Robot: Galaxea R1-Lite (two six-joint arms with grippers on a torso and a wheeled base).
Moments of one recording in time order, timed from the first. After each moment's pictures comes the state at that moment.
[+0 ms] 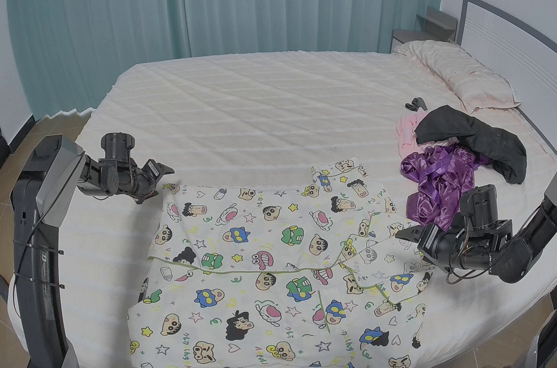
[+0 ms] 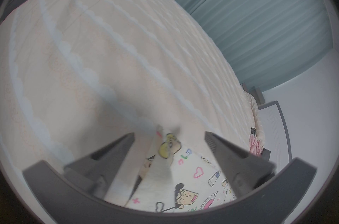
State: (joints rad) left arm 0.09 2.52 -1.65 -0.22 -0.32 -0.74; right arm 0.28 1.90 -0.44 -0.76 0.06 0.83
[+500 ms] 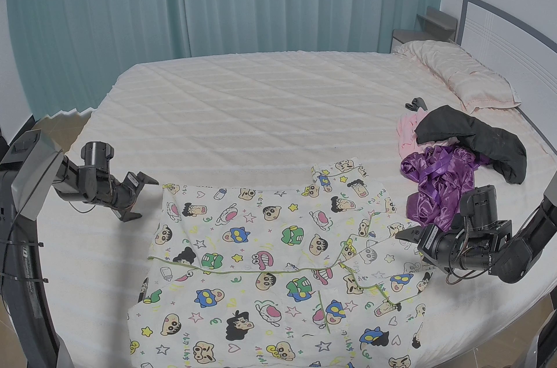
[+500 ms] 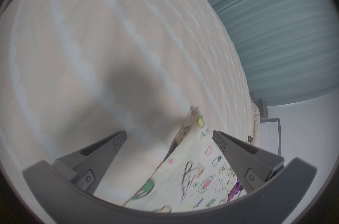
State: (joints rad) left arm 0.17 2.40 -1.43 -0.16 -0.39 -0.85; right arm 0.28 1.90 -0.44 -0.76 0.06 0.83
